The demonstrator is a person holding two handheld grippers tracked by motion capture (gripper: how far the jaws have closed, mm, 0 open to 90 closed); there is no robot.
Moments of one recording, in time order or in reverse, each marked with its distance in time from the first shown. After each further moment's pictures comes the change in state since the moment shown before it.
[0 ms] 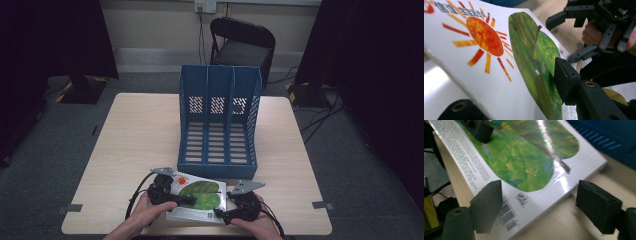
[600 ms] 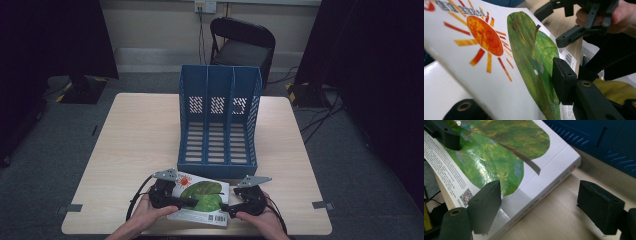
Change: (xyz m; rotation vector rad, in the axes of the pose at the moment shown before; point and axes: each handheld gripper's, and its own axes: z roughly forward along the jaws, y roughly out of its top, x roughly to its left) left arm -0.019 0.003 -0.001 -0.006 0.022 0.163; right arm -0.018 0.001 -0.008 0.011 -0.024 0.081
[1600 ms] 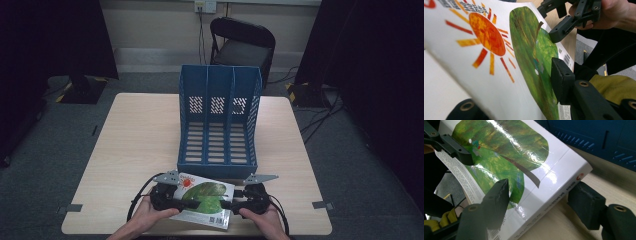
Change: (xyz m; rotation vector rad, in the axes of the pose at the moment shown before) left arm -0.009 0.003 0.000 -0.014 -0.014 0.085; right arm -0.005 0.001 -0.010 -0.044 0.109 0.093
